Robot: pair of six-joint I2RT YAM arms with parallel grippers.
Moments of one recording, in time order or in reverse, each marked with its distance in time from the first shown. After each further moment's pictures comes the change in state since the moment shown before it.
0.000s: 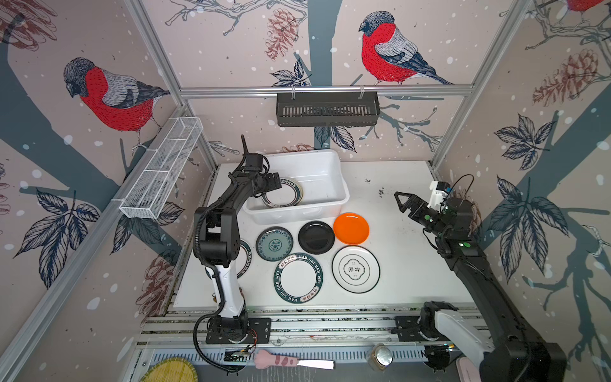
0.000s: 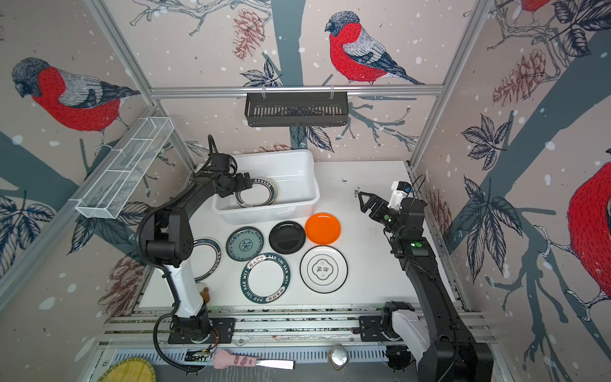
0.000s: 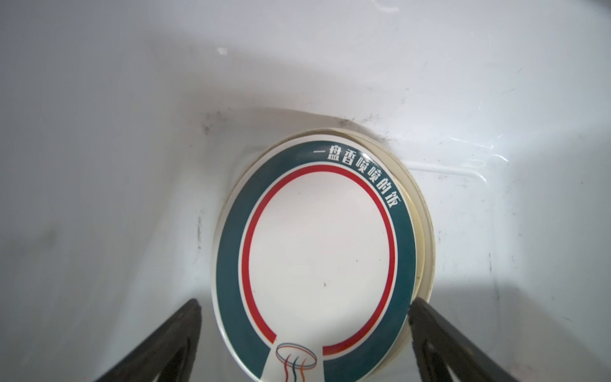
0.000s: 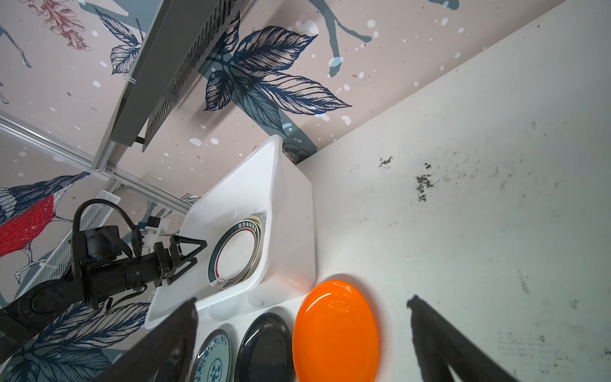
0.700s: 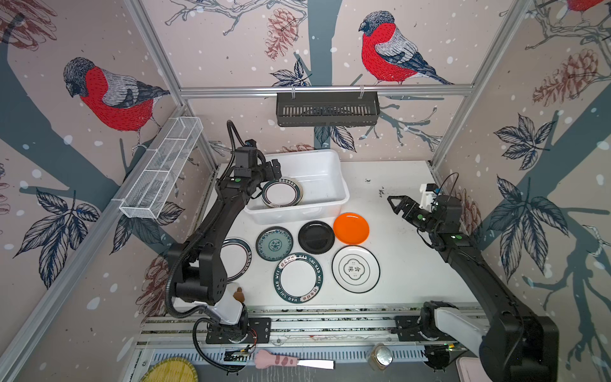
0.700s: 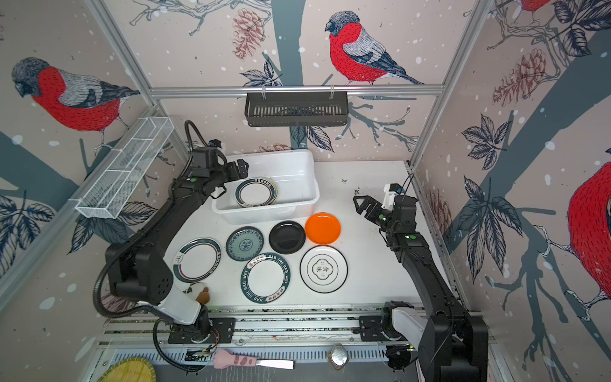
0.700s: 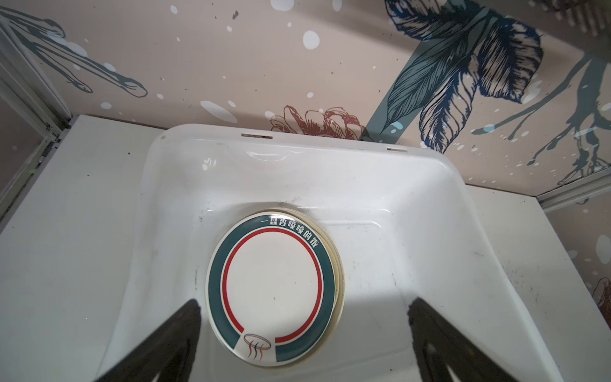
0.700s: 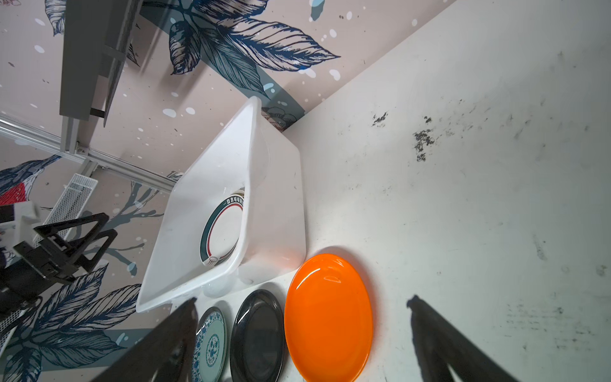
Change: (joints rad) left arm -0.055 -0.417 -0.238 0.217 -0.022 0.021; right arm 0.026 0.131 0.000 -0.014 -0.035 0.008
